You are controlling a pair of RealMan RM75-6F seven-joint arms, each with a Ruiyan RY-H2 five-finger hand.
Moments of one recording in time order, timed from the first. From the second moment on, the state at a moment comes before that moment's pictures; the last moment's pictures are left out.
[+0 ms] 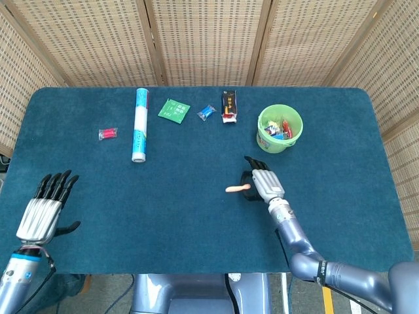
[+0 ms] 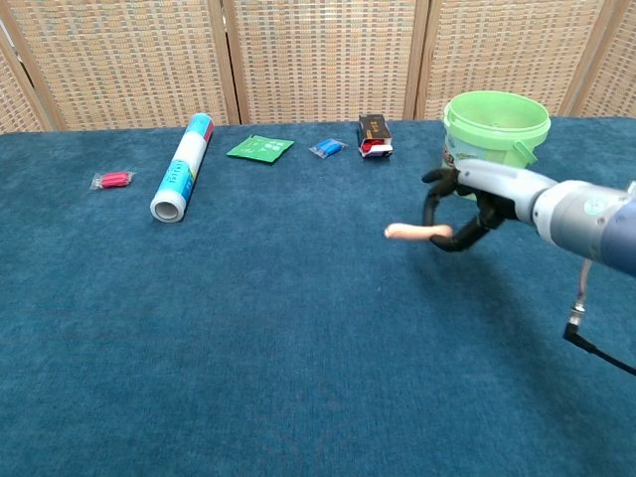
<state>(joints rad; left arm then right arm) -0.21 -1.20 -0.07 -1.70 1.51 1.37 0.30 0.71 -1.63 0.31 -1.42 -0.90 0.85 -0.15</state>
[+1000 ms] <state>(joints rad) -0.70 -1.50 -0.28 -1.53 1.55 1.08 0.34 1.09 -1.62 0.56 -1.53 -0.20 0.84 -0.25</state>
